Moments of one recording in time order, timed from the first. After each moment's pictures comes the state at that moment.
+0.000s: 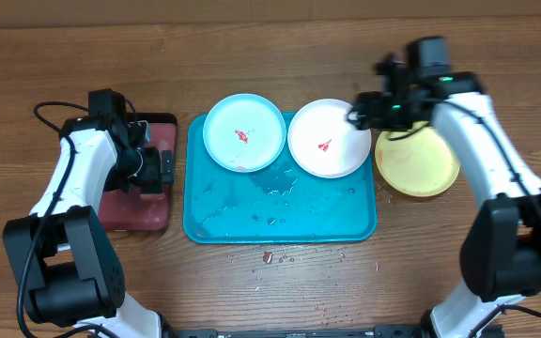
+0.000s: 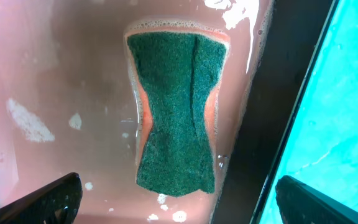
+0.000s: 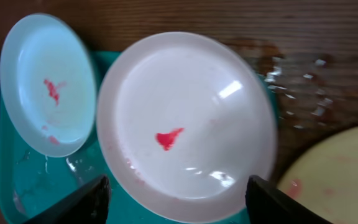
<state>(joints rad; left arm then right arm) 0.16 1.79 1.24 -0.94 0.03 0.03 0.14 1.86 1.50 -0.82 -0.38 0.10</state>
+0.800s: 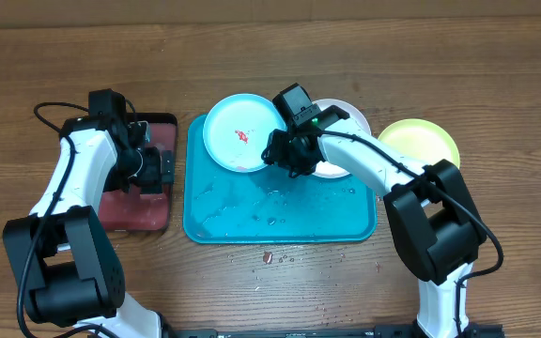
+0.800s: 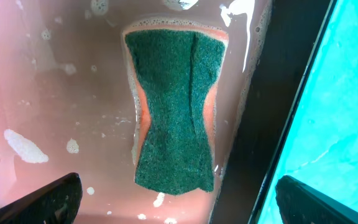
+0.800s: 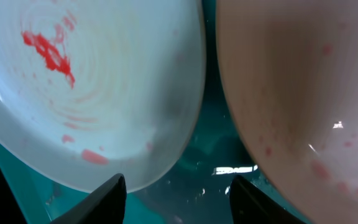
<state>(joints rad) 0.16 1.79 1.24 -0.94 0.04 0.03 0.56 2.08 1.50 -0.67 -0.24 0.80</state>
